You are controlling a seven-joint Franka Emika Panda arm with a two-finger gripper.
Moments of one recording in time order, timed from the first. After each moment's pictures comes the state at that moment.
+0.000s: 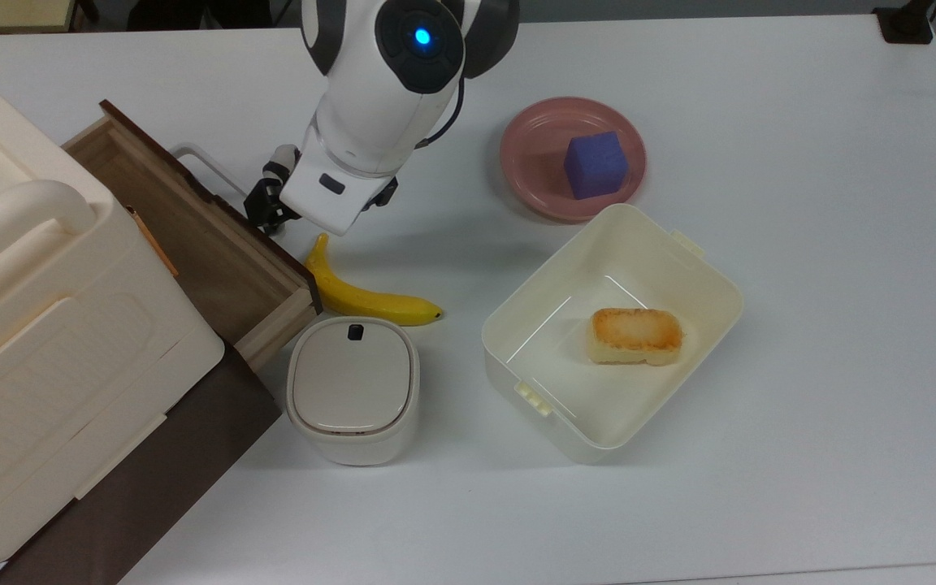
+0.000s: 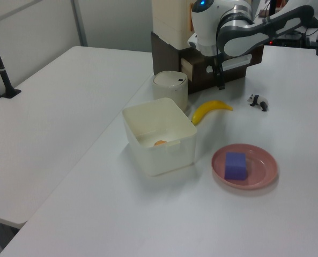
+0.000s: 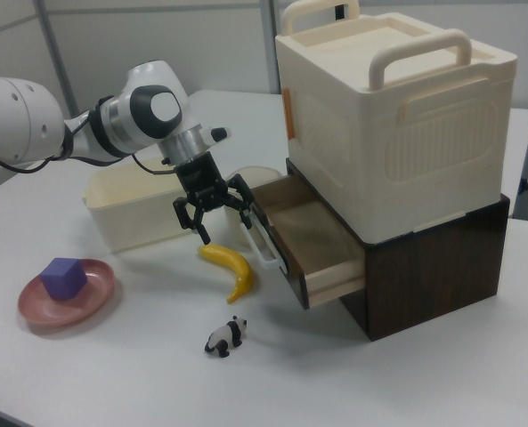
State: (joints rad) arm -0.05 0.40 0.11 -1.57 -0.49 1.83 -0.19
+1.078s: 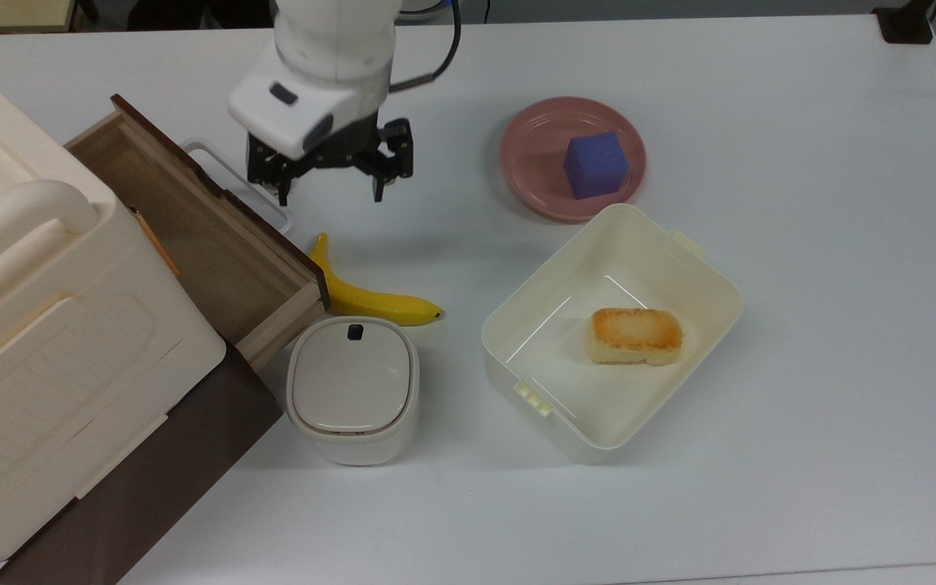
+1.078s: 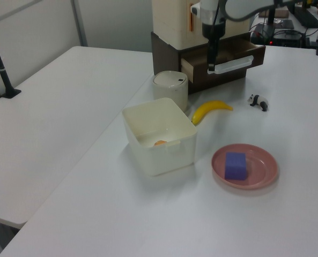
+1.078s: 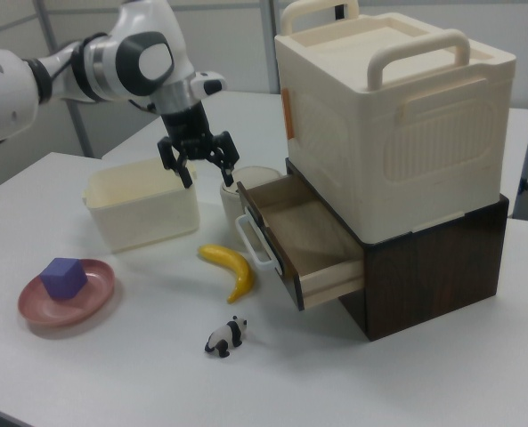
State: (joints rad) arm -0.11 0.31 0.13 -1.47 -0.20 1.82 -0.10
